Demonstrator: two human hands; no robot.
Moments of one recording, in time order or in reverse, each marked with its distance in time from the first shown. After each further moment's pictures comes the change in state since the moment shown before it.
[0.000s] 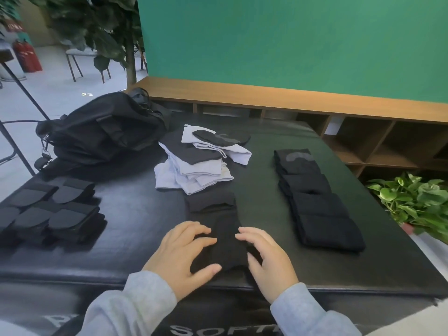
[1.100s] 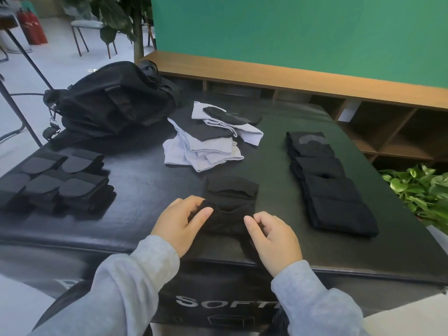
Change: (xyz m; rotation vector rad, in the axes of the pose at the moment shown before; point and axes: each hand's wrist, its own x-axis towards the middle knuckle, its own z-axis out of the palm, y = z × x) left_hand 0.007 0.004 -0.011 -0.381 0.046 -0.496; right_hand 0.006 -0.013 0.003 -0.101 -0.017 0.293
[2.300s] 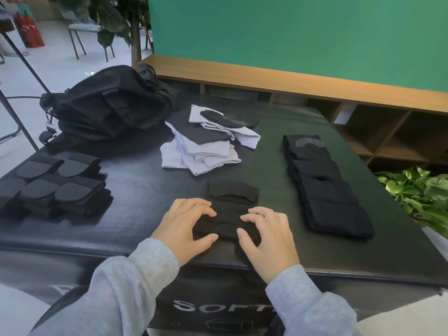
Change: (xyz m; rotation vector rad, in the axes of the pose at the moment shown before) left_hand 0.002 -0.005 0.000 0.161 -0.145 0.219; right_hand -0.002 -0.001 0.003 -0.218 0.090 -0.195
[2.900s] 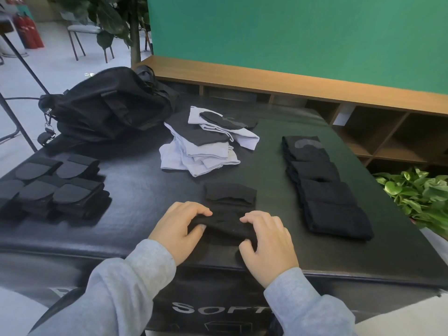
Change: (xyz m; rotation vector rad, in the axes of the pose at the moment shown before) left_hand 0.000 -0.007 0.003 -0.106 0.033 -0.087; right_hand -0.003 -0.002 -0.003 -0.068 -0.062 -0.011
